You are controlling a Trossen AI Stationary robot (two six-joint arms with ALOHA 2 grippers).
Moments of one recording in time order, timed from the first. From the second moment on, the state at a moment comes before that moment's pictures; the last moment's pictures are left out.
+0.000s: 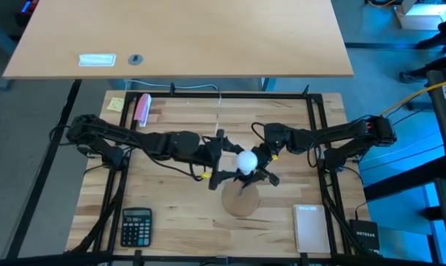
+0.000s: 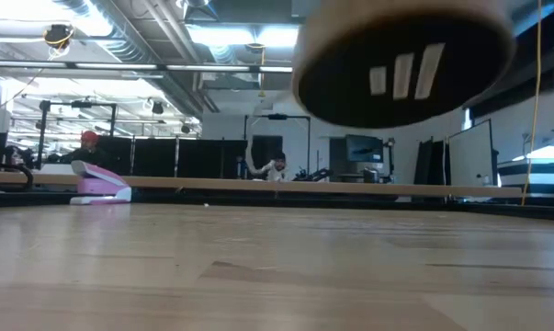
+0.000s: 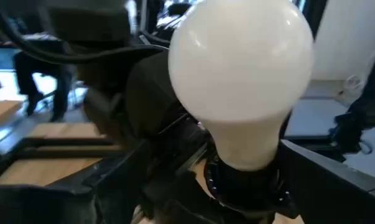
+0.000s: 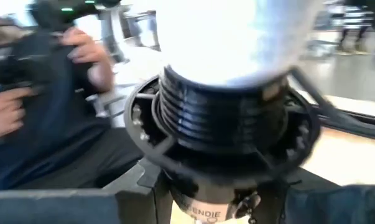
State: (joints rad) left arm -0.17 1.57 1.32 0.13 -0.12 -0.04; right arm 0.04 1.40 0.88 0.41 -0.81 0.03
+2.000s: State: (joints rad) left arm -0.21 1.61 1.33 0.05 -0.91 -0.14; right arm -0.02 1.42 0.89 0.17 0.11 -0.03
